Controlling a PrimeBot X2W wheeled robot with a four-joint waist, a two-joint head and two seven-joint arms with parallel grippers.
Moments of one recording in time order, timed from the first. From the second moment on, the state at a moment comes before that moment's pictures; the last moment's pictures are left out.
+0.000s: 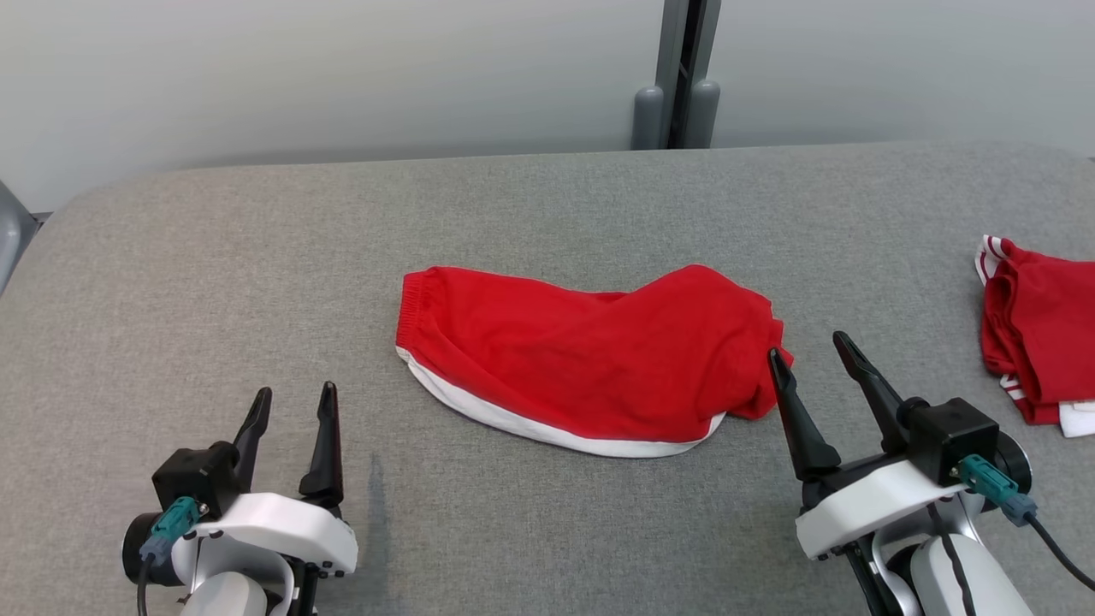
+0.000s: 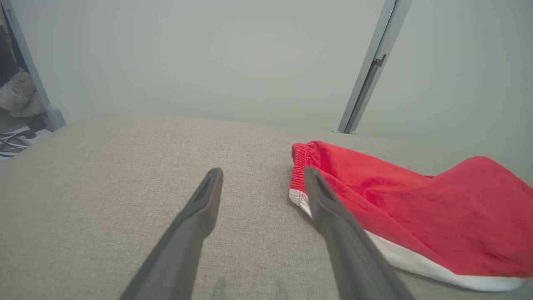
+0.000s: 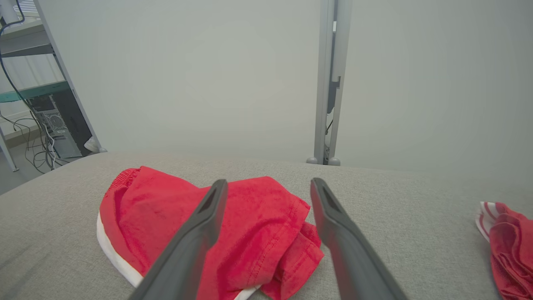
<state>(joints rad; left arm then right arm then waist) -0.18 0.17 -0.22 0.40 -0.45 0.07 -0.25 -0.19 -0.06 0.17 0.23 0.16 0.13 -0.18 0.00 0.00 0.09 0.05</state>
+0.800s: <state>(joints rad) -0.42 0.17 -0.21 0.76 -0.46 0.08 -0.18 -0.24 -0.06 0.20 0.21 0.15 0.13 -0.17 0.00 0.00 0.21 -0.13</state>
